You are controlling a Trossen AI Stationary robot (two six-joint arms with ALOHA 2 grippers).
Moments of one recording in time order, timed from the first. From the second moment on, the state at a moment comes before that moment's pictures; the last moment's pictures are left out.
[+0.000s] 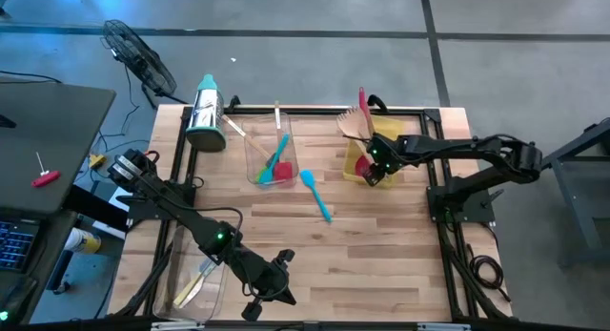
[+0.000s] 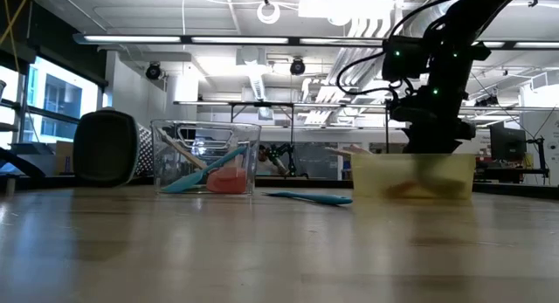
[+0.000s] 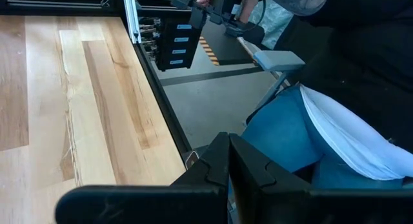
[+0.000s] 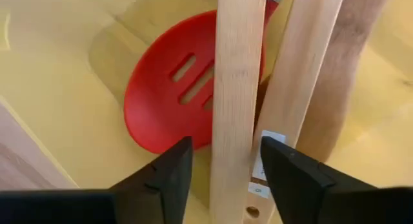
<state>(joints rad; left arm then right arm) -0.63 1.64 1.21 0.05 0.01 -0.32 -0.41 1.35 0.68 -0.60 0.08 0.51</state>
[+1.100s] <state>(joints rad) -0.63 1.64 1.21 0.05 0.01 -0.32 -0.30 1.00 0.80 -0.51 -0.49 0.48</state>
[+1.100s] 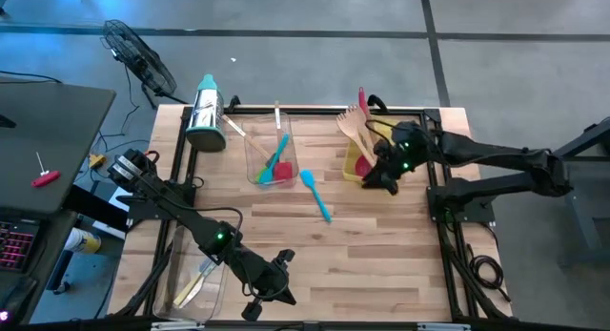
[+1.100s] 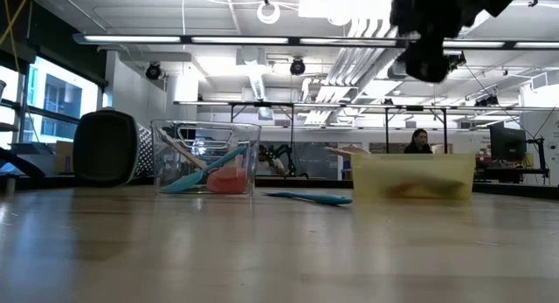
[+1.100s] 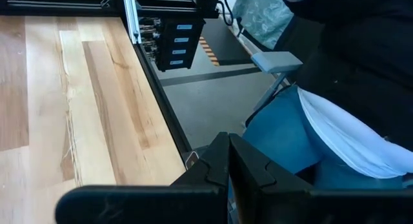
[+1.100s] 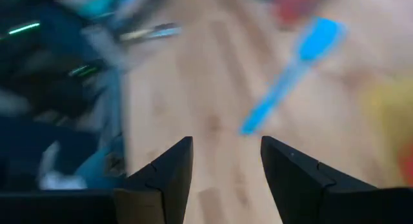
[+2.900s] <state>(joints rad) -0.37 1.47 1.66 -1.00 -0.51 -0.25 0.05 1.45 1.02 -0.13 0.25 0.13</state>
